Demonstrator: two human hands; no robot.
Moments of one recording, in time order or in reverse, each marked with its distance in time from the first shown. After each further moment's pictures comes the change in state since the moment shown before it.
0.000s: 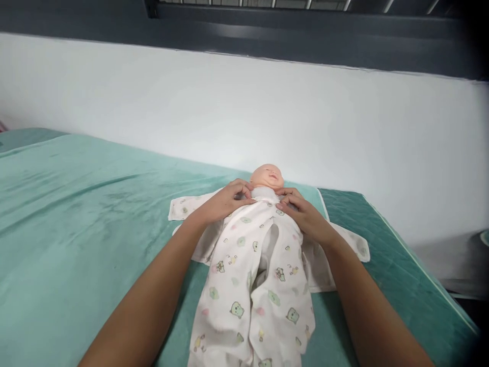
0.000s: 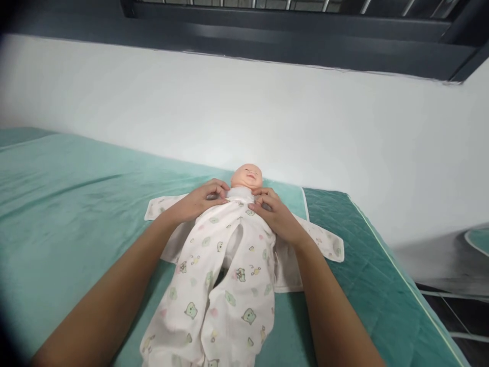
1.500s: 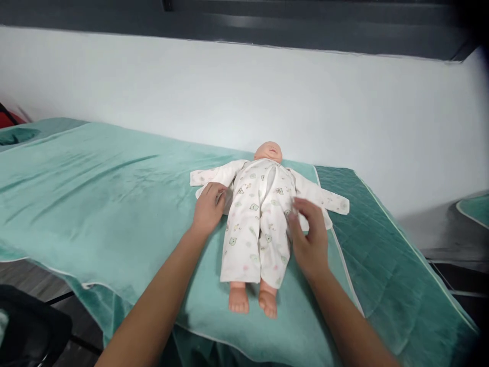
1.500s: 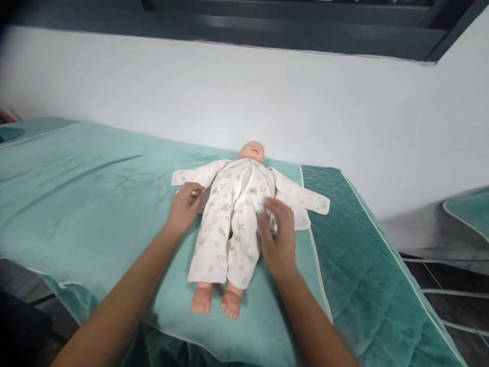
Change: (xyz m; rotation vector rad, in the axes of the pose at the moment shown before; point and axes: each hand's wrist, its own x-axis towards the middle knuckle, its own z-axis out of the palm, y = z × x) left_hand -0.132 -0.007 0.049 0.369 0.597 -0.010; right_hand -0.157 -0.066 0.068 -0.154 0.579 -0.121
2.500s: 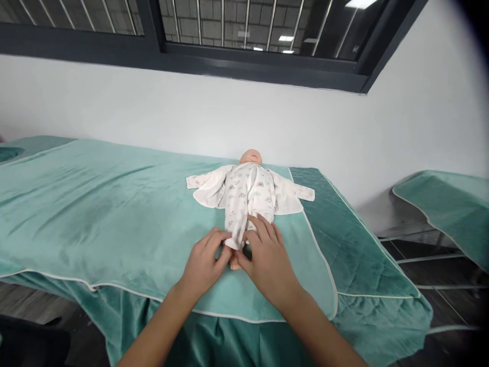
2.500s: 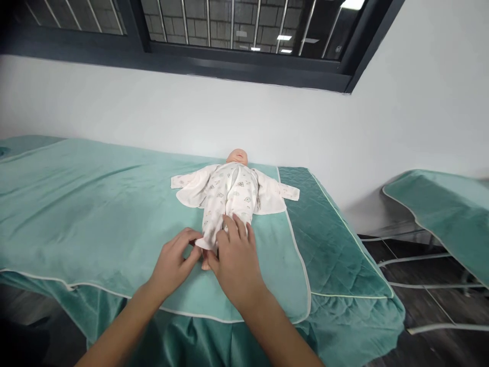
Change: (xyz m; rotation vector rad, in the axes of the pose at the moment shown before) left_hand -0.127 0.076 -0.063 -0.069 -0.220 0.204; right_hand -0.073 -0.116 -0.005 -0.452 -0.440 -0.106
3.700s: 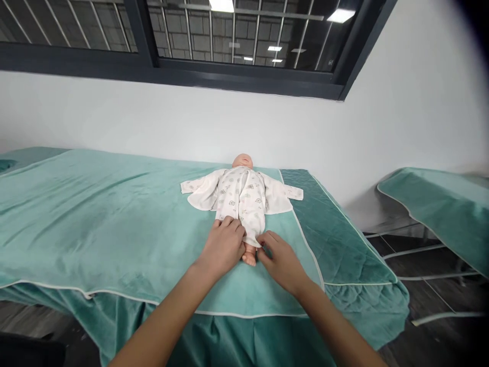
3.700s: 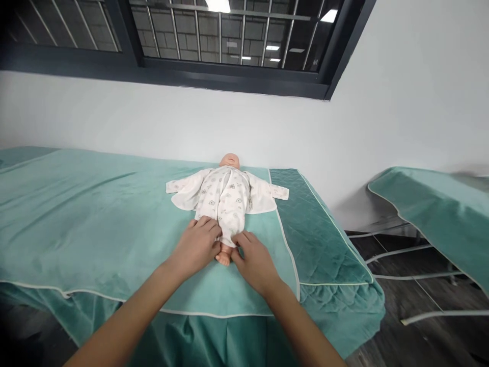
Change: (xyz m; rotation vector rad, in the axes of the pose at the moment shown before) left_hand 0.052 0.039 0.020 0.552 -0.366 0.156; right_hand -0.027 0.061 -0.003 0.271 -0.052 0.069
